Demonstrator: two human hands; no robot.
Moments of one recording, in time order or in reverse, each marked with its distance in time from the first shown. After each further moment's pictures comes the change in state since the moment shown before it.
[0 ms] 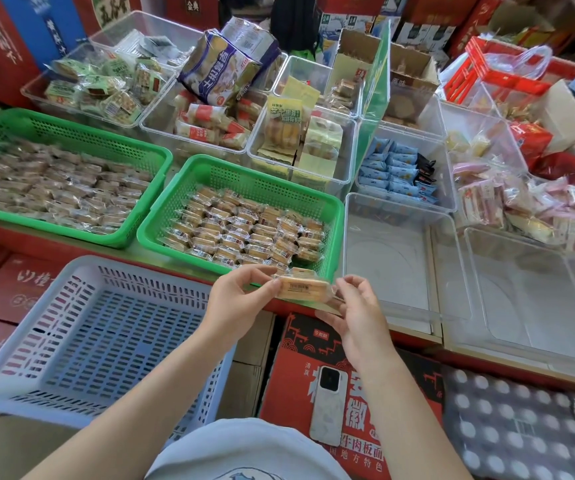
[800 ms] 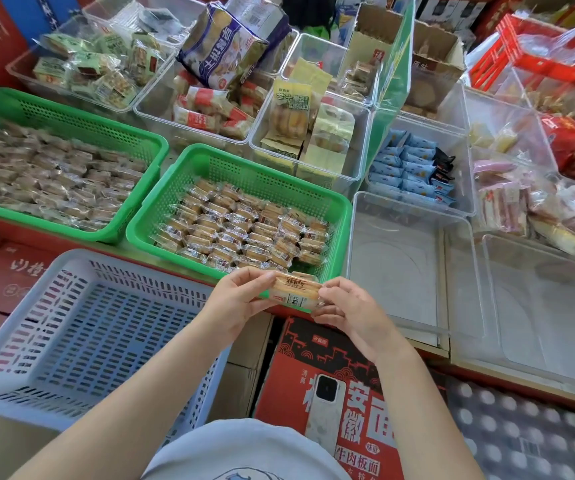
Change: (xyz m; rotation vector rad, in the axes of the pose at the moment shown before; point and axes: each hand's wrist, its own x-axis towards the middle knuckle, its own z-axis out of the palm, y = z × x) left_hand 0.051 -0.017 0.015 -0.651 -0.159 -0.398; right_hand 0.061 -0.016 -0.016 -0.277 -0.396 0.104
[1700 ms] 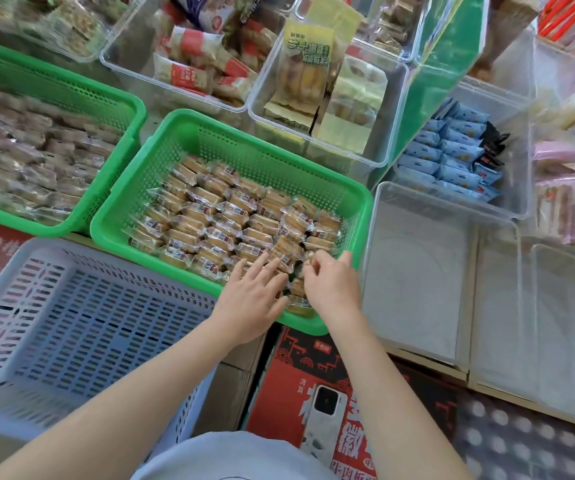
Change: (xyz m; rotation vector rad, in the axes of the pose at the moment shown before) left_hand 0.117 -0.047 -0.022 1.933 -0.141 0.210; right_hand 0.148 0.007 0.008 -1.063 0.447 -0.069
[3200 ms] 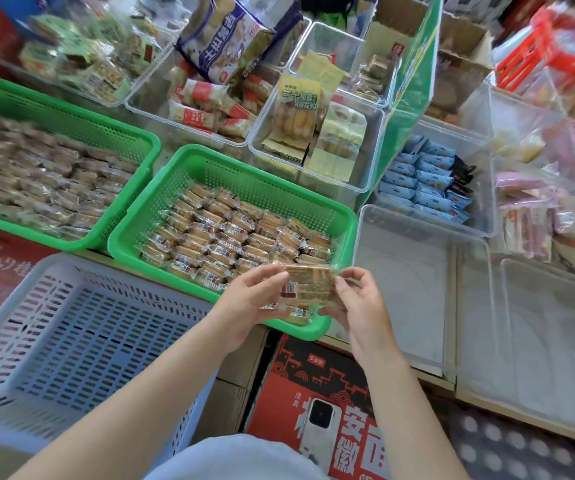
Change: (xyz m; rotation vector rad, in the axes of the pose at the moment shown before) left_hand -0.048 0.032 -0.071 -1.858 0.069 -0.301; right_hand -0.071 0.018 -0.069 1.248 -0.122 0.133
